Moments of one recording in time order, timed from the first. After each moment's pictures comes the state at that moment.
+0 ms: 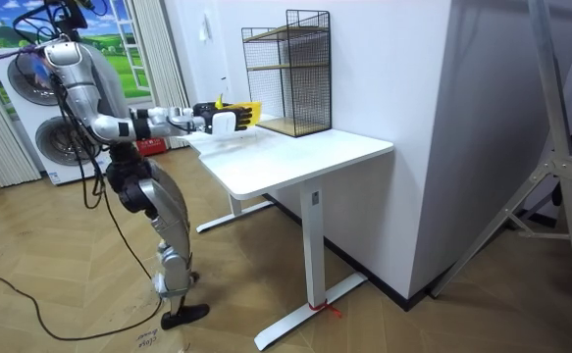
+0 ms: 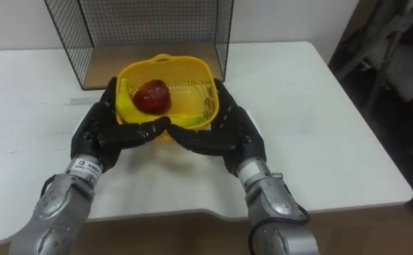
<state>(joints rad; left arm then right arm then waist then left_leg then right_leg) -0.03 0.13 -0.14 0.12 -0.52 0.01 0.02 -0.04 -0.16 0.23 0.15 0.54 0.00 0.07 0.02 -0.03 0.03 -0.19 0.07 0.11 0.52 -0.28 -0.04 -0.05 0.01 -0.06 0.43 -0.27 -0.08</state>
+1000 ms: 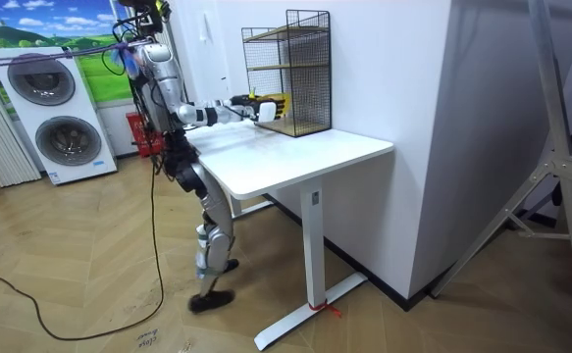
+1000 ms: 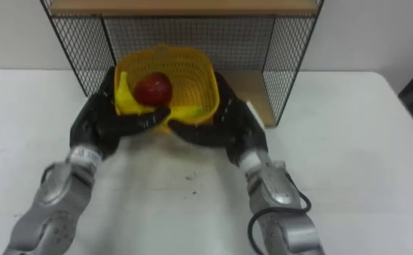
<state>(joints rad) -0.12 0.14 -0.12 0.11 -0.52 -0.02 0.04 -0.11 -0.17 0.22 0.14 0.47 -0.01 0.07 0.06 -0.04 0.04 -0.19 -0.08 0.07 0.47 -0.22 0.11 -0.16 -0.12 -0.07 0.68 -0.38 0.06</state>
